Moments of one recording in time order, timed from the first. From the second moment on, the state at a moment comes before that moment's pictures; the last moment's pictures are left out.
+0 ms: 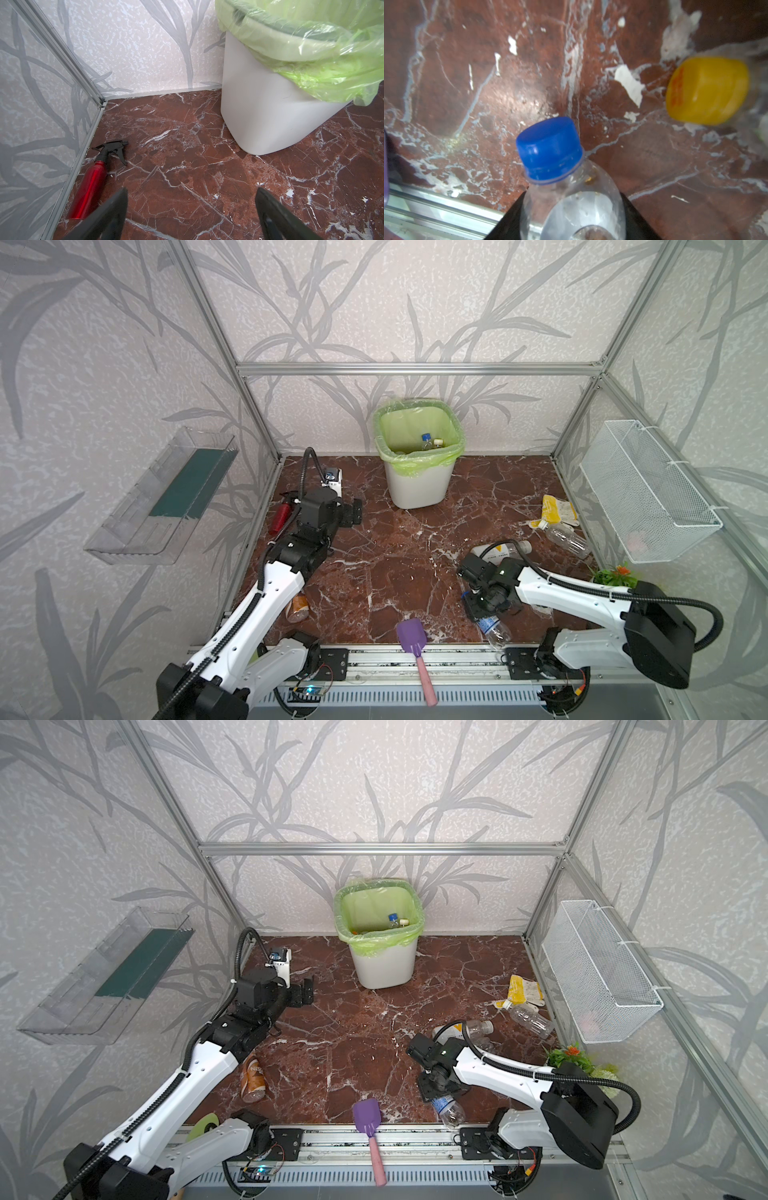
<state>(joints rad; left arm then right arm) -0.34 1.02 0.91 -0.33 -0.28 -0.07 0.89 1.34 0.73 -0.86 -0.05 0.56</state>
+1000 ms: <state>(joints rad) -0.32 1.06 0.91 -0.33 -0.23 -0.12 0.89 1.84 1.16 -0.72 -0.04 0.34</state>
